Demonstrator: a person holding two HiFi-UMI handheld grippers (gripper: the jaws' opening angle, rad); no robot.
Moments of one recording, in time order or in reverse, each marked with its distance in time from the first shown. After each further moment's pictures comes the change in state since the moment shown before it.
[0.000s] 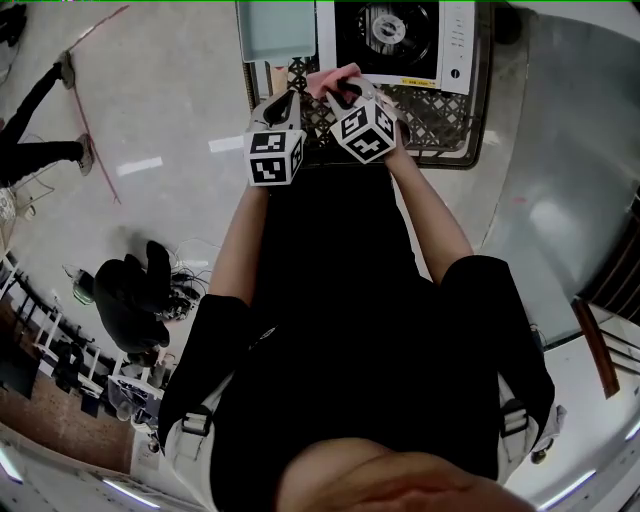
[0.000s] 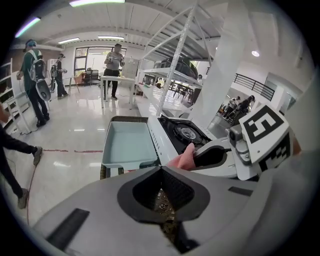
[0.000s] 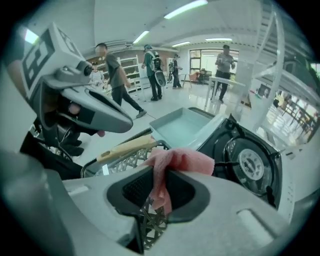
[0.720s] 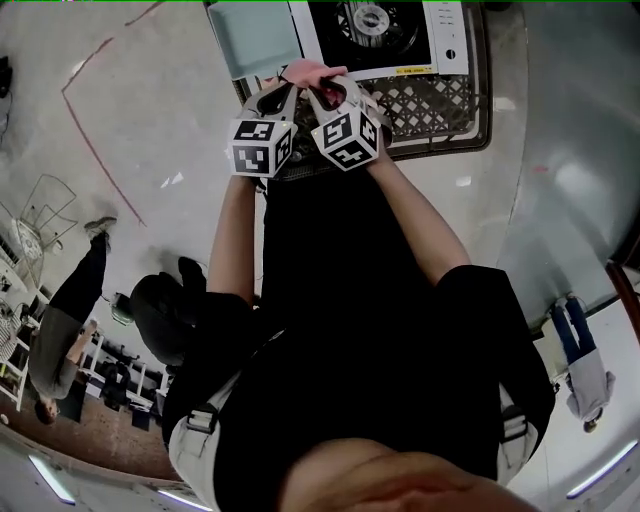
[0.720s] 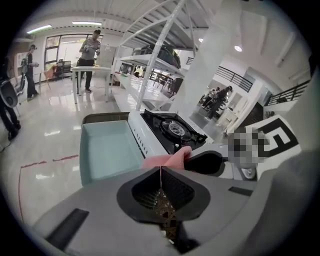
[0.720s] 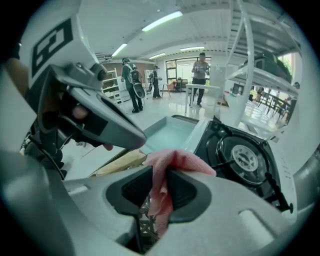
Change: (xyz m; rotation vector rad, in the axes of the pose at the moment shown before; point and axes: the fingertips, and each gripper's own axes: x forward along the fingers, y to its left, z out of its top) left arm 0.034 -0.011 0.024 0.142 0.138 -0.217; right arm 0.012 -0.012 0.022 0.207 -0.132 -0.168
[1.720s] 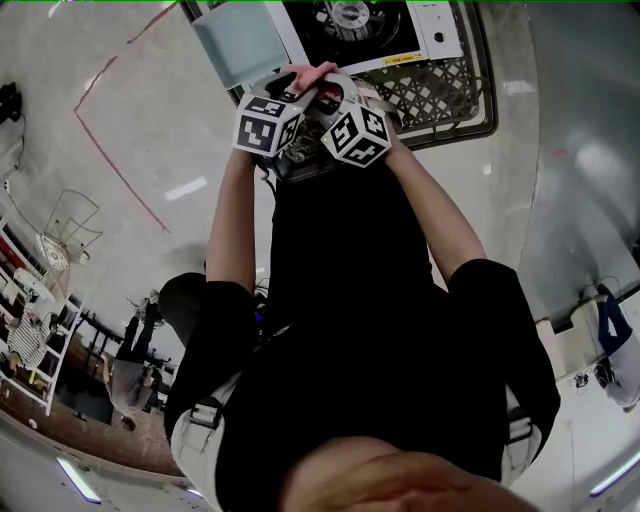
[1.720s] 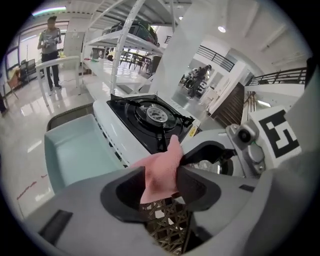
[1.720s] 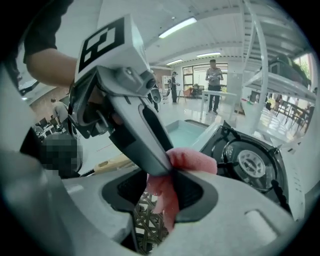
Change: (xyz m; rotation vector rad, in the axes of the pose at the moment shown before) left arm 0.043 -0.034 -0.010 0.199 0.231 -0.150; right arm -0.013 0.008 -0.013 -0.149 -0.071 0.157
